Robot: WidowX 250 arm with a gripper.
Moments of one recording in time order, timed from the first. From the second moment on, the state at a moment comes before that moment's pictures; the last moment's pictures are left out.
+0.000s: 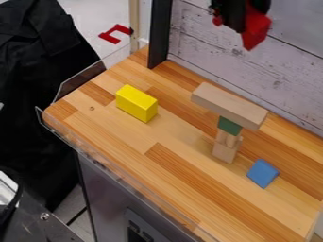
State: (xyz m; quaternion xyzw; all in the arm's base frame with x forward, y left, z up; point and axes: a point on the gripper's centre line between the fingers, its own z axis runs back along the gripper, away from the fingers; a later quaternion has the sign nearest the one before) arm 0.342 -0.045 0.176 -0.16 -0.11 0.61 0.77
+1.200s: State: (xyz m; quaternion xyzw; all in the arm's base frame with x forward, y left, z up) arm 0.311 -0.085 0.144 -0.14 0.00 0.63 0.76
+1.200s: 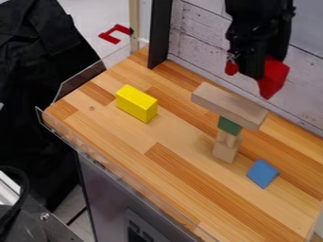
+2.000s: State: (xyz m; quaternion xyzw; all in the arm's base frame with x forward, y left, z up) arm 0.294 -0.079 0.133 -0.12 0.01 0.67 0.73
